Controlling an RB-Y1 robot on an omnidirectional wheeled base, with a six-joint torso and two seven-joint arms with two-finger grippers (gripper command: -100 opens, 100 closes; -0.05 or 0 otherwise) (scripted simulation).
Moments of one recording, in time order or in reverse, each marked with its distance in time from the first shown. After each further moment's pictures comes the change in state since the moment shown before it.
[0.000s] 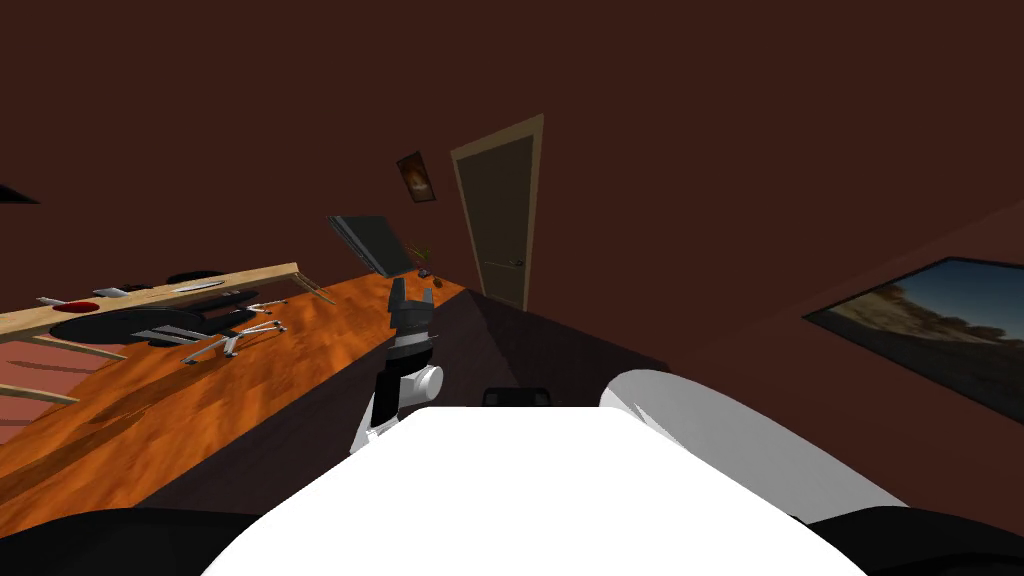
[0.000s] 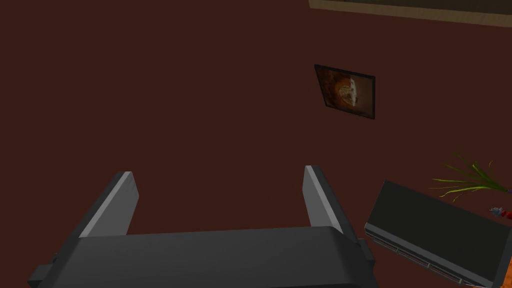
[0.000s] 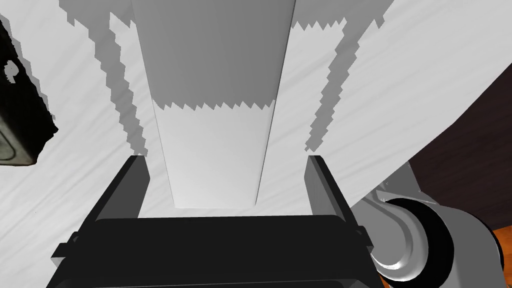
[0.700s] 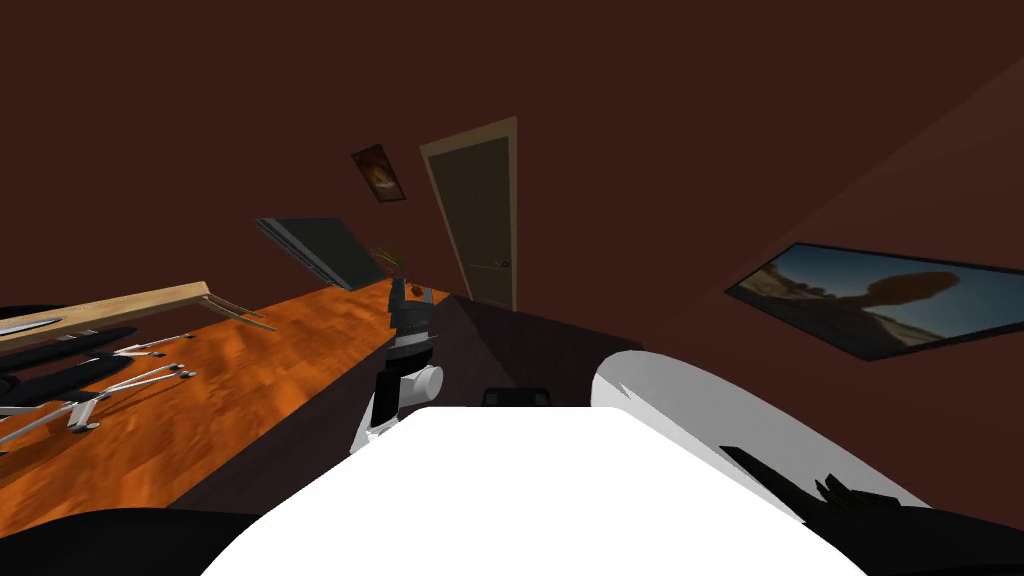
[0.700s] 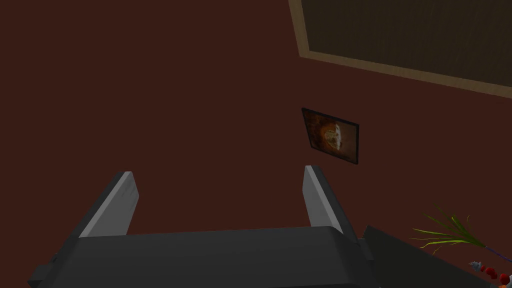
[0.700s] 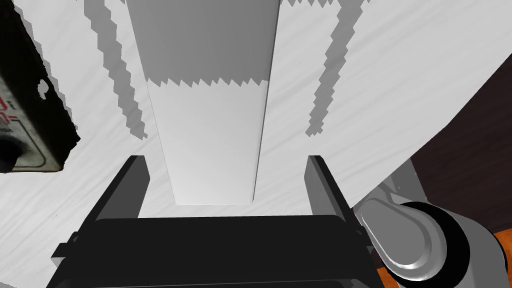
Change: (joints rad) left arm 0.000 0.000 0.000 0.000 0.000 0.000 0.000; right arm -0.103 -0.109 -0.007 0.019 0.173 -0.078 -0.147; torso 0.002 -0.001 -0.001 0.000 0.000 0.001
